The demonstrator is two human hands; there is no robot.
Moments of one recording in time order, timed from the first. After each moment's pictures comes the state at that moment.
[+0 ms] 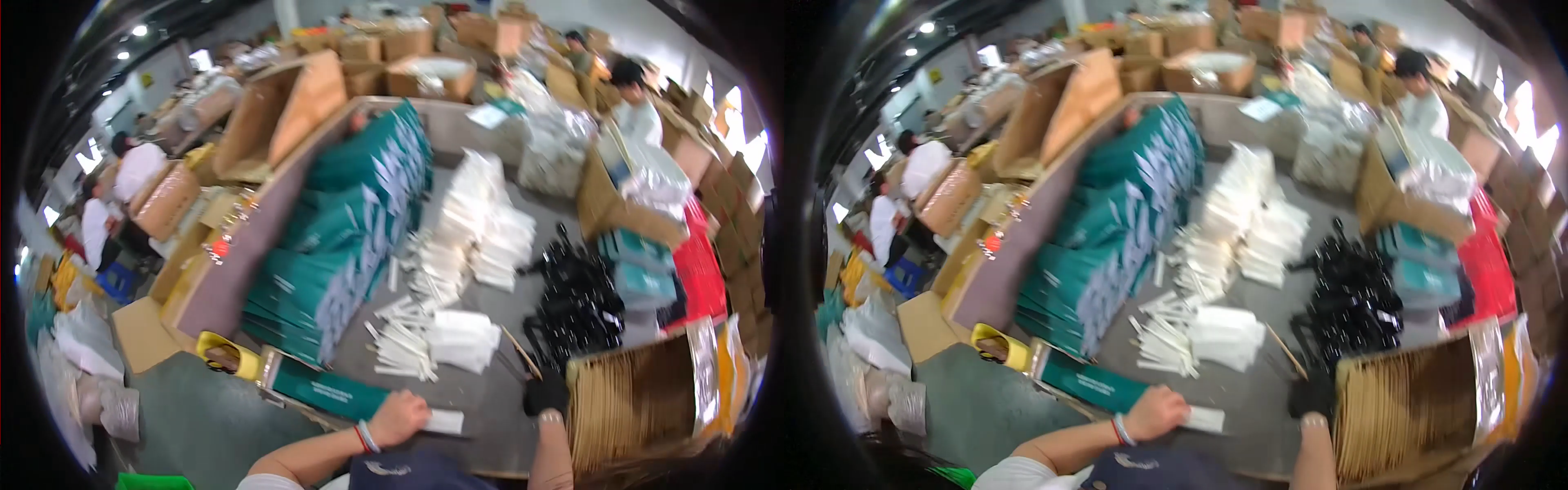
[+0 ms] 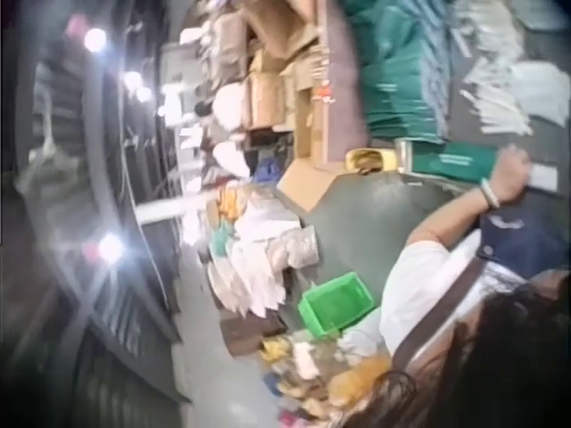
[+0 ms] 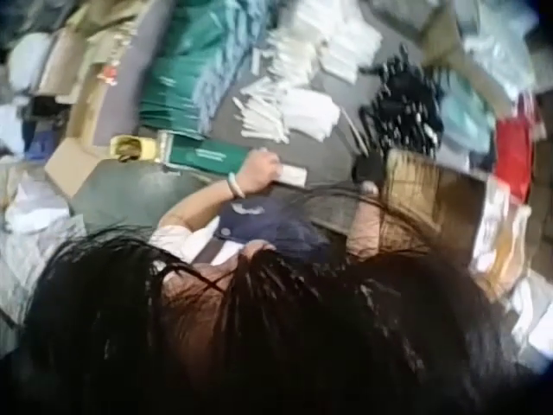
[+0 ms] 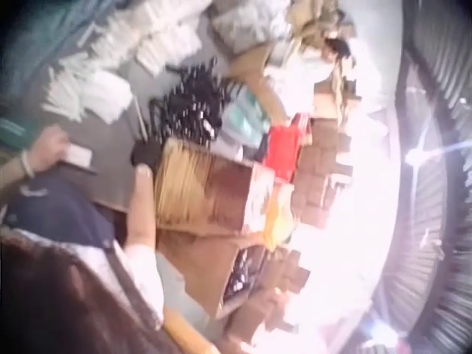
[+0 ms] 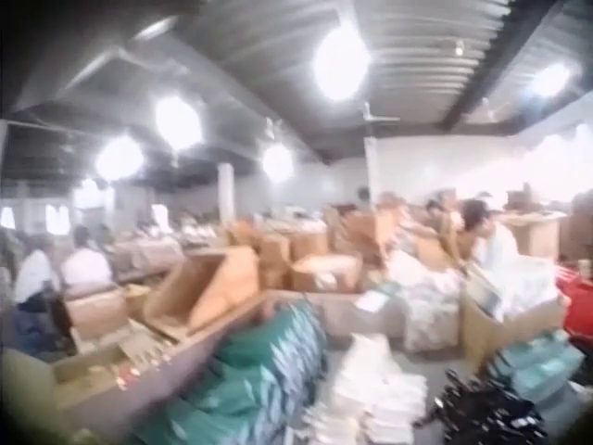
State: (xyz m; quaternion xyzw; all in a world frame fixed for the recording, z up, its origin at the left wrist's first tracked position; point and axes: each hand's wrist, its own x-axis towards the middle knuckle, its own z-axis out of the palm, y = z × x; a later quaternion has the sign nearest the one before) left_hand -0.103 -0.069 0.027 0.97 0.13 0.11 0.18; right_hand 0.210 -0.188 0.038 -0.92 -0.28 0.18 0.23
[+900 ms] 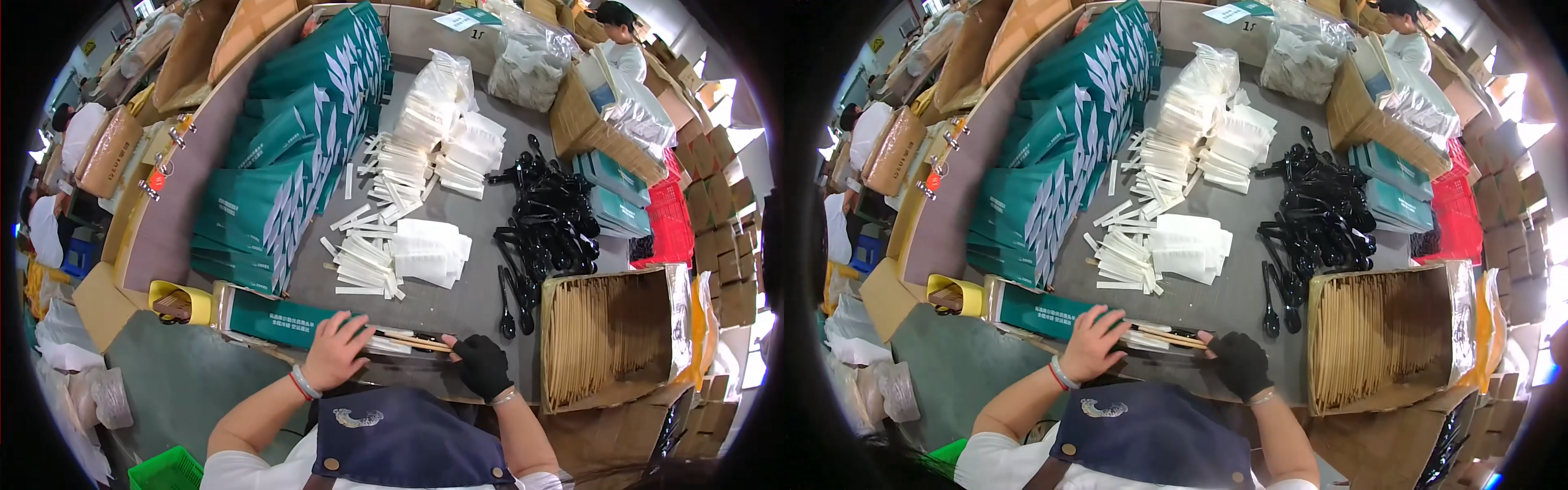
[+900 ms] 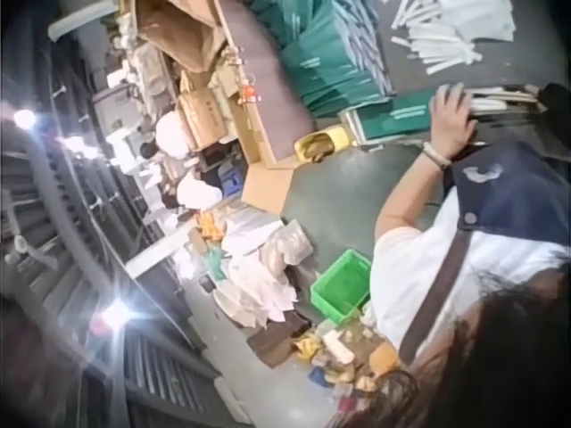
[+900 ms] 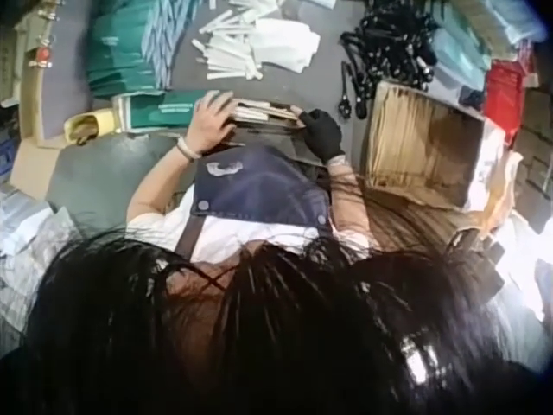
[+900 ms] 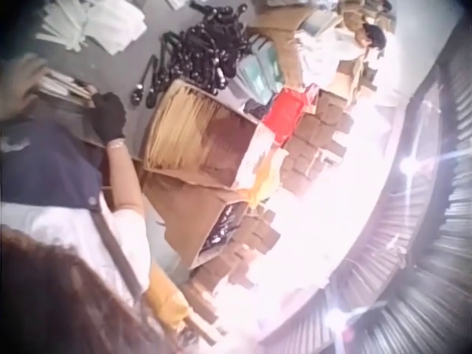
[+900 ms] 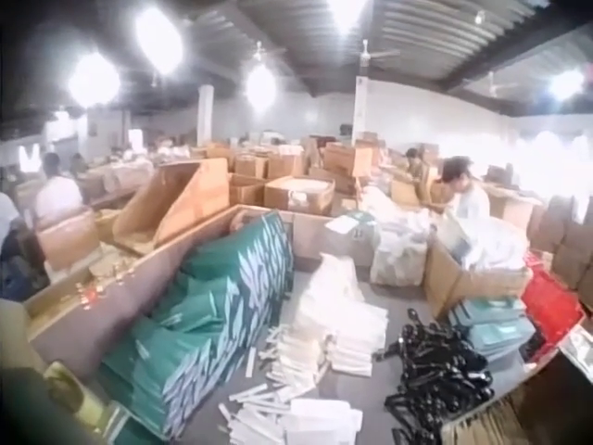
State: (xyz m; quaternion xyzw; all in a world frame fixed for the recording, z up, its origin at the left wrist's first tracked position) left_hand -0.155 -0.065 0.054 0.95 0.22 0.09 0.18; right_hand 0.121 -0.229 0.045 -0.73 -0.64 0.16 0.16
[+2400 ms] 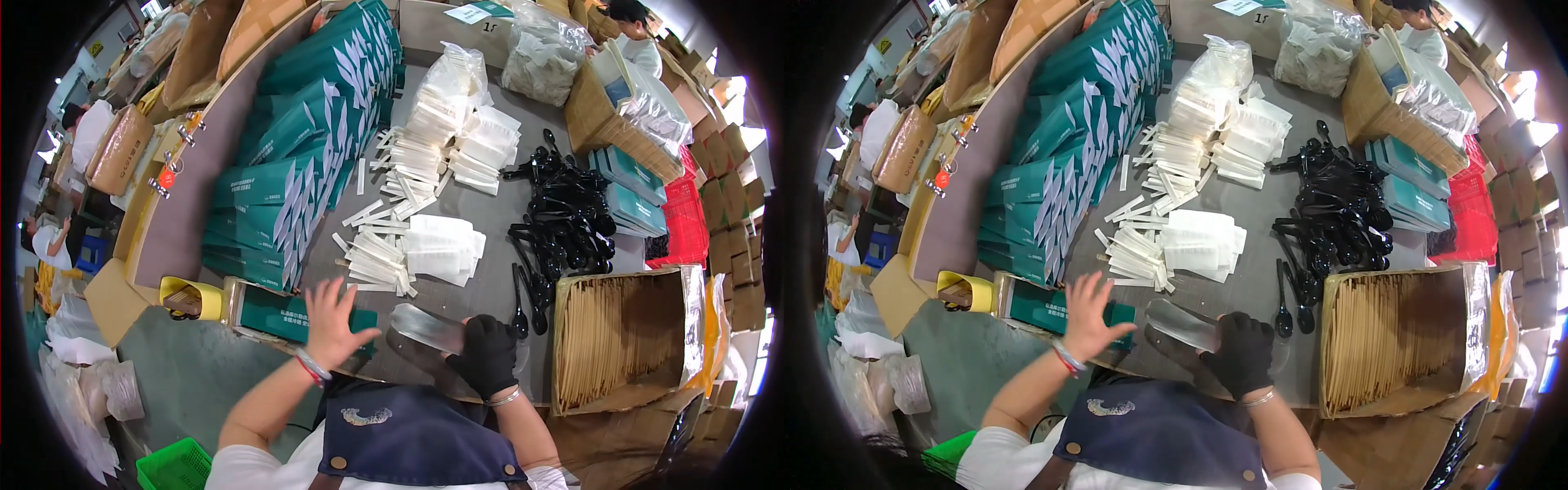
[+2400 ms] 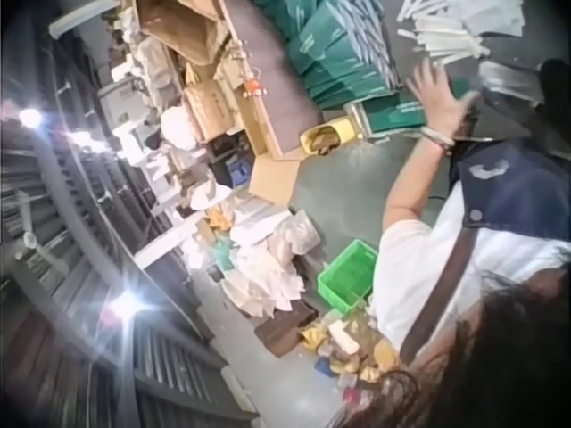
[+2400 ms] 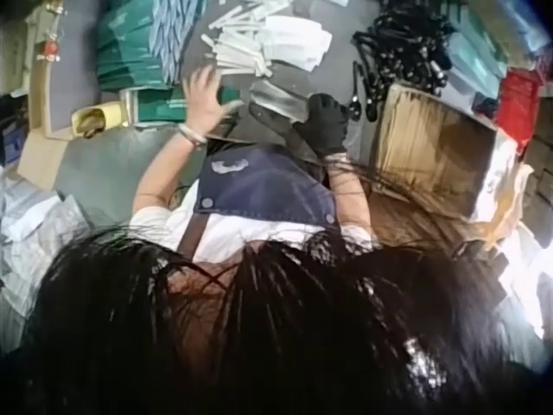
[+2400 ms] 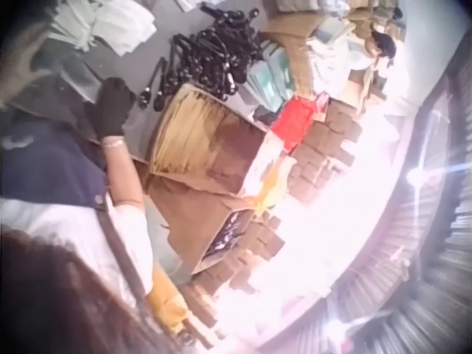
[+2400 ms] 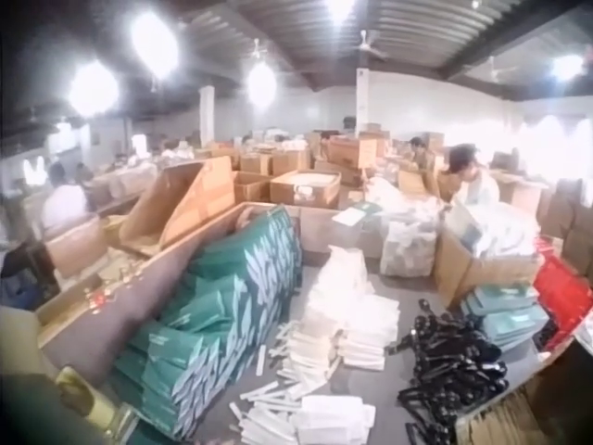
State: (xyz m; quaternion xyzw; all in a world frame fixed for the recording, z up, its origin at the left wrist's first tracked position) left_hand -0.151 -0.046 0.044 0.89 0.42 0.13 0.13; right_hand 0.099 -0.195 0.085 -0.78 -0.60 0.12 0.15
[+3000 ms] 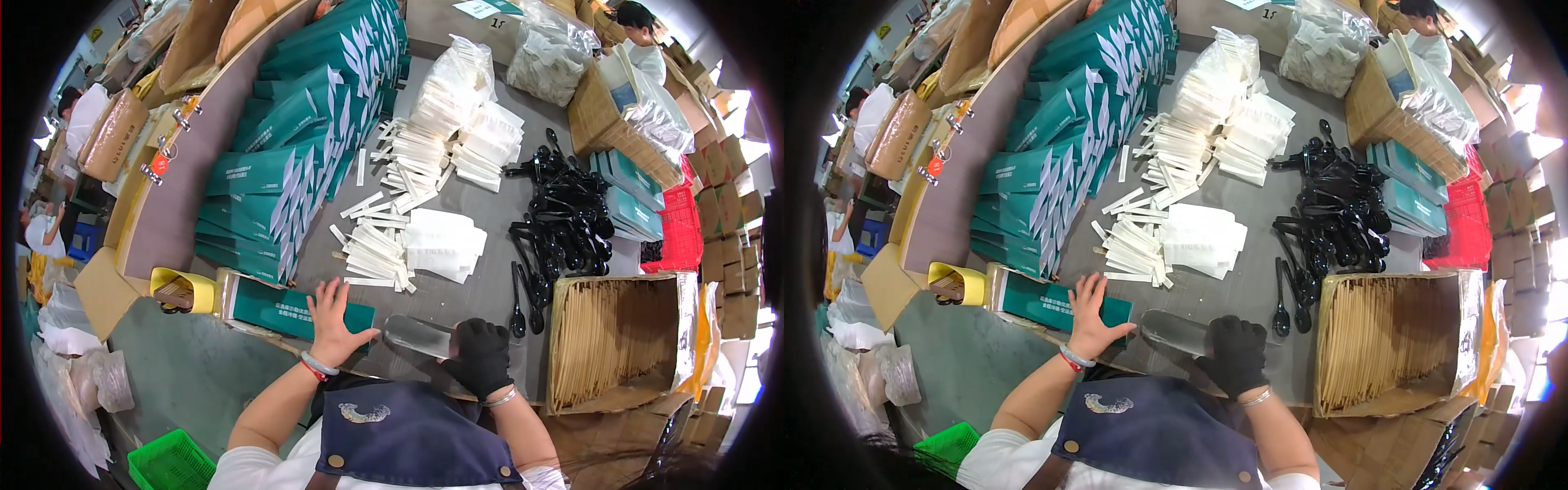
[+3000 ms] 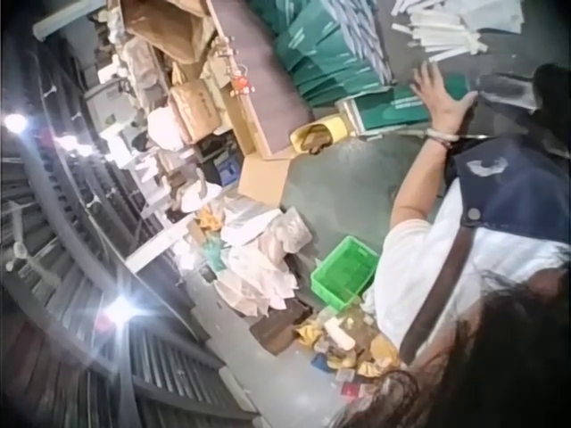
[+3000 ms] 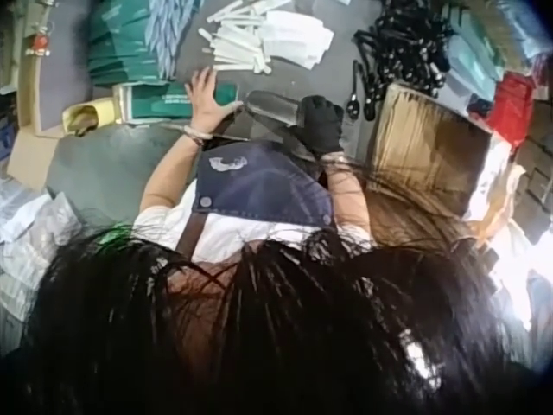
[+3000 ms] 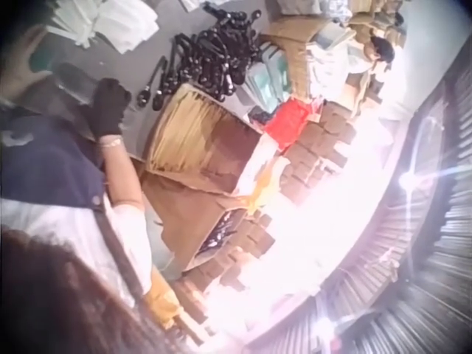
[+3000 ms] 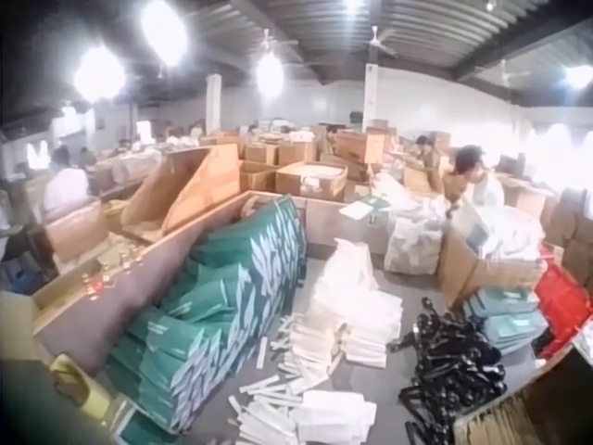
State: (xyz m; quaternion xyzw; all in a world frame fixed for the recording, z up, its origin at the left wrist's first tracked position) left_hand -0.152 -0.063 0.011 0.83 0.49 0.14 0.24; right_hand 0.094 -0.194 0.087 -0.77 -0.62 0.15 0.09
